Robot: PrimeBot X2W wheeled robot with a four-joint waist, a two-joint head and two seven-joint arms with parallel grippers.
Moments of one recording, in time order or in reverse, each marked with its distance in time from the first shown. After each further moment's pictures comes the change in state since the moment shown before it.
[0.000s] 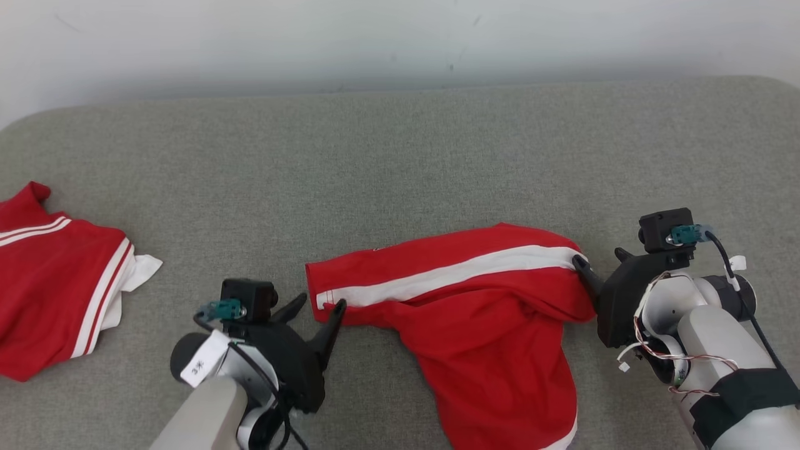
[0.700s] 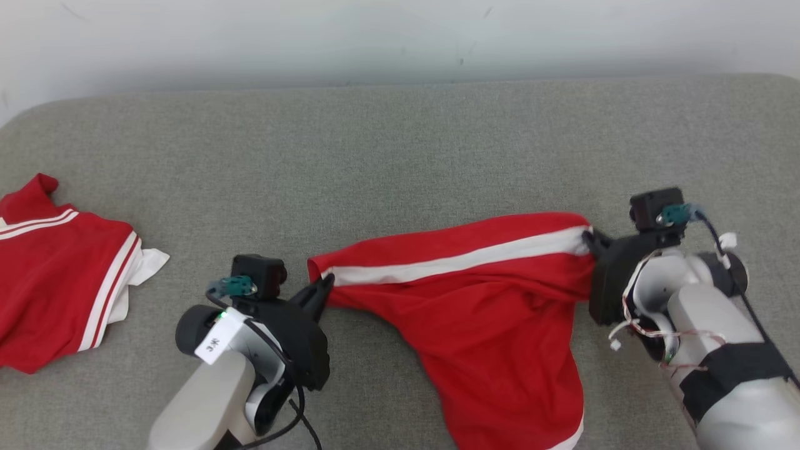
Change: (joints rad) left arm -0.113 -0.022 -0.061 0.110 0.016 -0.017 -0.040; right arm -0.085 0.026 0.031 0.105 -0.026 0.008 -0.034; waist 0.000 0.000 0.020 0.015
